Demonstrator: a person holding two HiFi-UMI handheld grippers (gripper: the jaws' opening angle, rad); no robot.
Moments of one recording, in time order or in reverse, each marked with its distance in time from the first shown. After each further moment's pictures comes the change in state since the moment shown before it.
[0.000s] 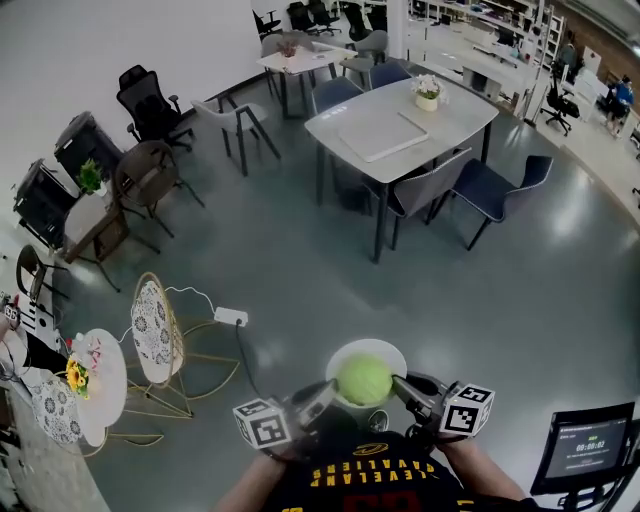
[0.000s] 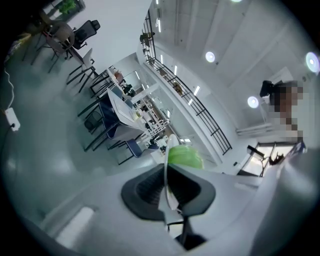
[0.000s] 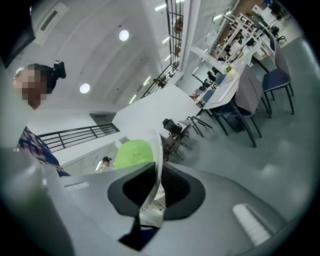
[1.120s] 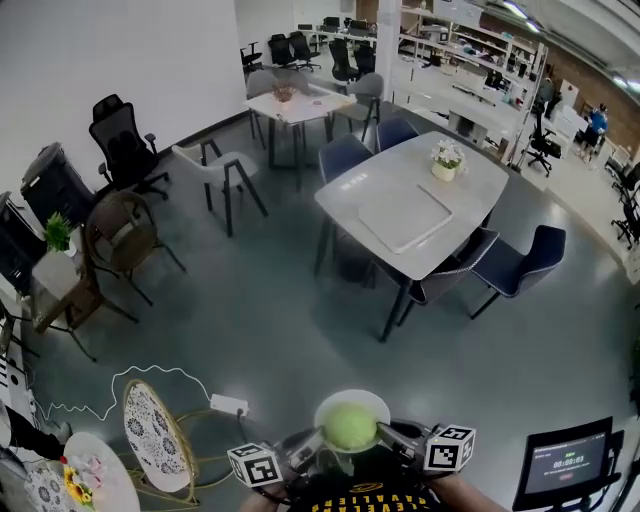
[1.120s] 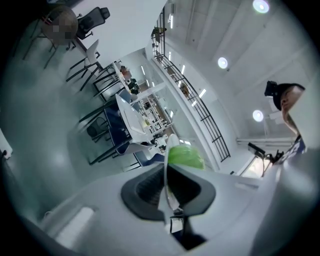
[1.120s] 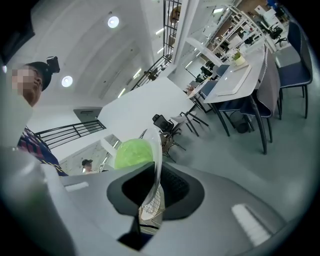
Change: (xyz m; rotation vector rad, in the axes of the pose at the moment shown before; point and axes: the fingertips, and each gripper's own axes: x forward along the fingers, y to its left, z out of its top) left arm 0.004 0.226 0.287 -0.101 0.051 -0.032; right arm 0.325 -0.076 0.133 0.038 0.070 -0.117
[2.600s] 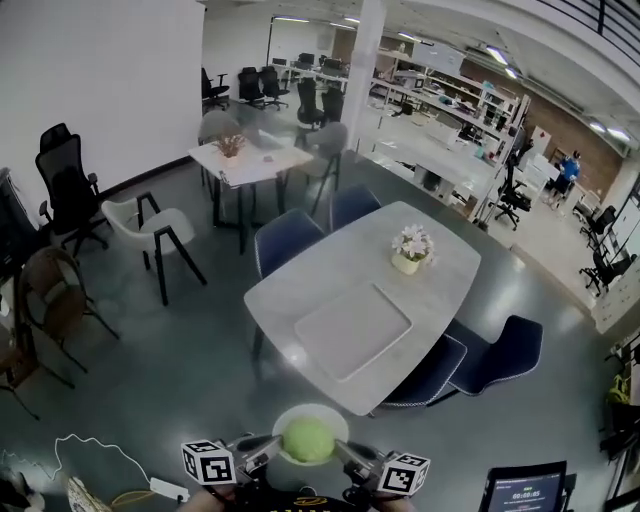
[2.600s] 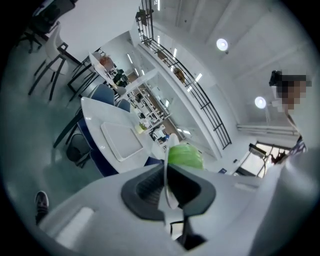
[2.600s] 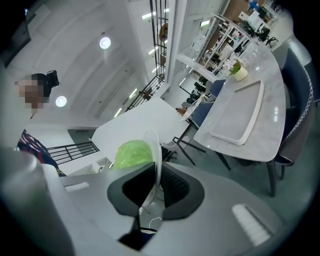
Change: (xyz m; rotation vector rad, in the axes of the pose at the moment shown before) left arm 0.328 0.101 0.305 0.138 0.150 -0.043; right arm 0.108 -0.219 0.369 0.048 -0.234 0.015
